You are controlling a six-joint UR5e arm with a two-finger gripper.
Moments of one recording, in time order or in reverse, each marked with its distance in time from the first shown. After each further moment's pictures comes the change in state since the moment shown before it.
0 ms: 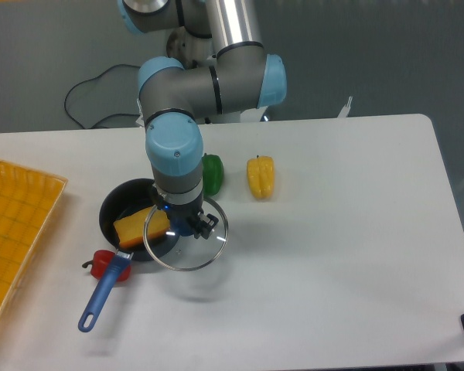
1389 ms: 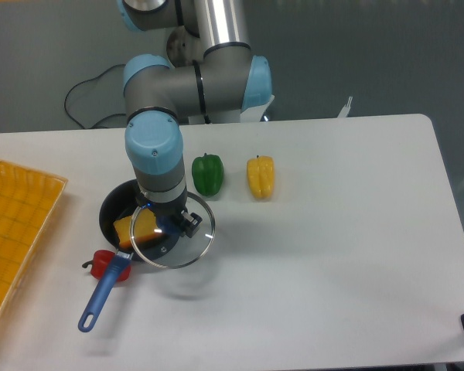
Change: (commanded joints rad) arm -0.061 0.011 0.002 -0.028 0.003 -0.008
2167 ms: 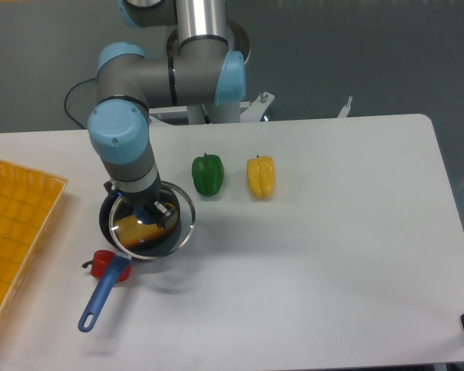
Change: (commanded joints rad) arm -0.094 0.037 -0.020 -0.002 0.069 -0.014
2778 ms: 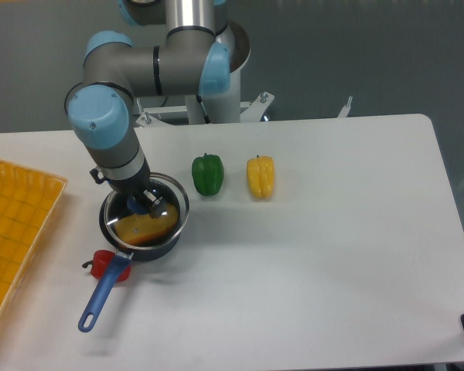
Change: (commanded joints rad) arm -0.023 0.038 -0.100 0.103 0.000 -0.051
